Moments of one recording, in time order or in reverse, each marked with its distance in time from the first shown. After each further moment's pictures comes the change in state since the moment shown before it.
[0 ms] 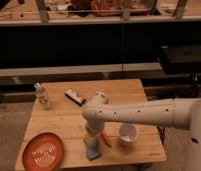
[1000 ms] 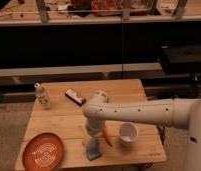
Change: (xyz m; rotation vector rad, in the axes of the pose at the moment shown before) arm 0.000 0.000 0.001 0.034 -0.007 0.012
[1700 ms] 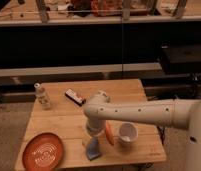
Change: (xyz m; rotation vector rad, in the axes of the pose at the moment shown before) arm 0.001 0.000 0.003 0.015 0.002 0.023
